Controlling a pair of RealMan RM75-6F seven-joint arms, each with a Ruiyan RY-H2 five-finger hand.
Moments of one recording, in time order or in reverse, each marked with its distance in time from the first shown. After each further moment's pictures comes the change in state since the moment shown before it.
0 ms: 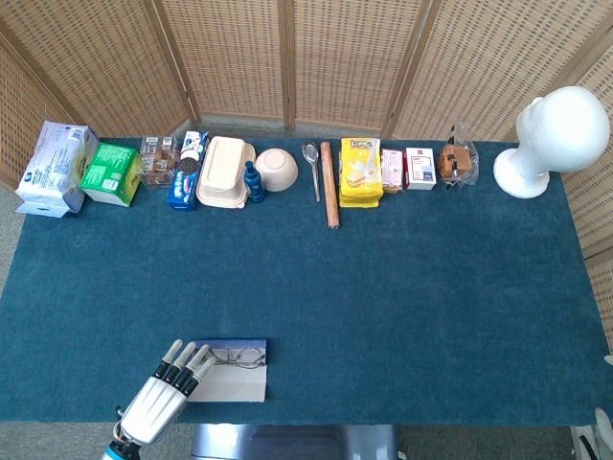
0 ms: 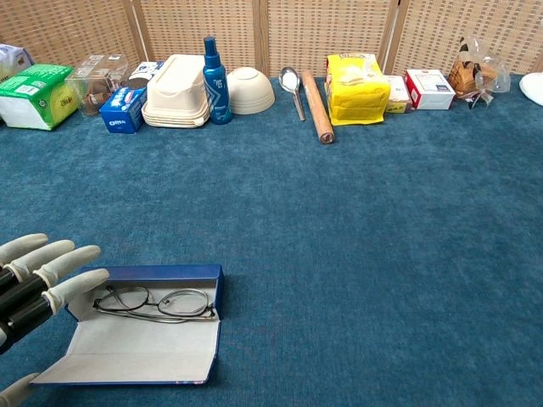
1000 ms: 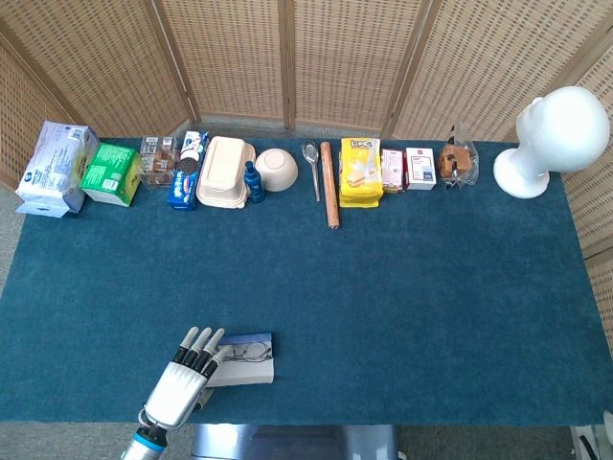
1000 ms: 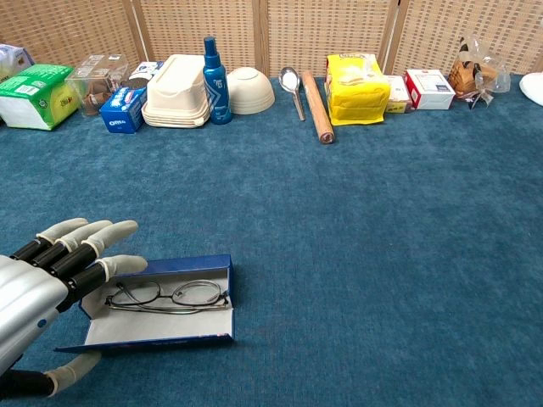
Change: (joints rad) left arm -0.027 -0.061 -0.058 -0.195 -0.142 -0.117 0.038; right arm -0.018 -0.001 0.002 0.008 0.019 0.007 0.013
